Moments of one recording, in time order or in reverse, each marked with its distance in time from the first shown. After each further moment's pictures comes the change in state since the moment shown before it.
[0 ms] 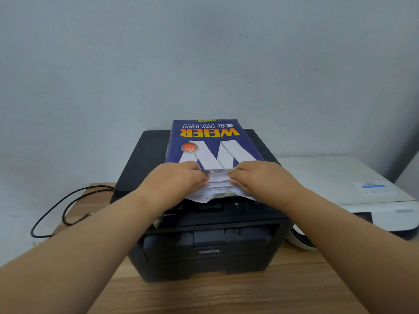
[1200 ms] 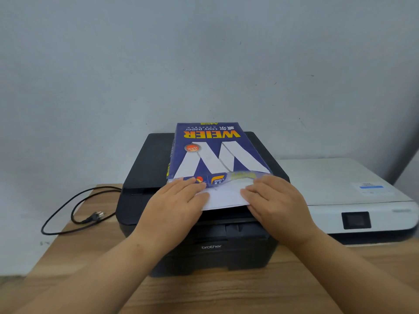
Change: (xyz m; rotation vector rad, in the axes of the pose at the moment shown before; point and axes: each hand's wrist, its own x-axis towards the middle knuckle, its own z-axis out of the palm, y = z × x) left_hand -0.060 0.039 0.005 0.017 0.443 0.051; right_hand -0.060 -0.030 0.009 -0.106 0.643 -0.009
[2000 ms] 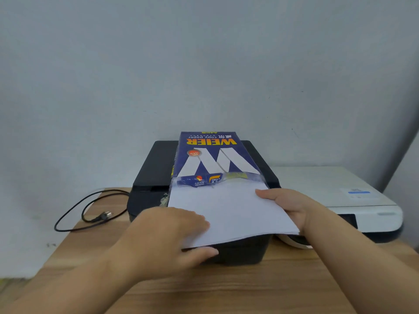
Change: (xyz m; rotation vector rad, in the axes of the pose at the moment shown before) left_hand -0.031 0.038 -0.096 -0.329 -0.226 -0.147; right_hand 0.023 0.007 -0.062 1.588 -0.618 1.828
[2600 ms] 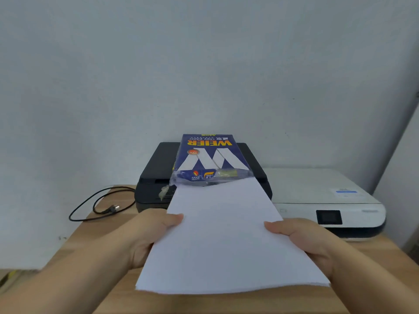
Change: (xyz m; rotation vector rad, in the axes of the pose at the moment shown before) left_hand -0.021 0.037 -0.013 -1.448 -0.136 -1.201; right_hand -0.103 0.055 -0.032 -0.066 -0.109 0.034
